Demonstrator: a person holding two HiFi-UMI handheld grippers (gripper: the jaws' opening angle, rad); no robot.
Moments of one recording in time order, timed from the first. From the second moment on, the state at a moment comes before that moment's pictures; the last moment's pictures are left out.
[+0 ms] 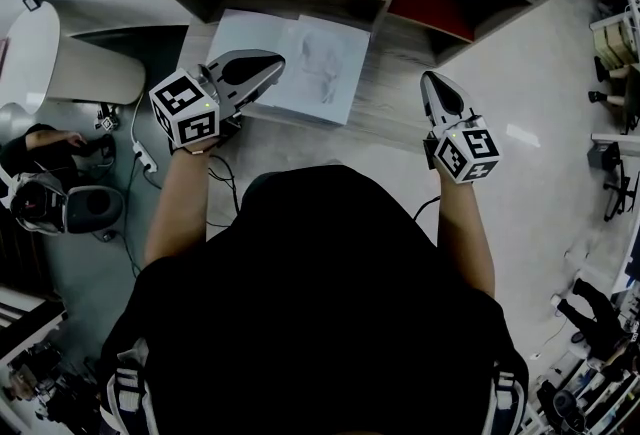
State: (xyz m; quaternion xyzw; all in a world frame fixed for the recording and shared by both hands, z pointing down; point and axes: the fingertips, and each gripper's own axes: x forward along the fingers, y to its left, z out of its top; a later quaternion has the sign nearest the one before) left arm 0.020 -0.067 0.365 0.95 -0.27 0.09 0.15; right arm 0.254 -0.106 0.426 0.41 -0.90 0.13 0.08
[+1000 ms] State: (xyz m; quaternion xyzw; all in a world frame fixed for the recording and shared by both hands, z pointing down) left arm 0.019 -0.085 0.381 0.96 -0.22 0.08 0.16; right arm 0.252 -0.101 0.433 0.44 -0.88 0.14 0.09
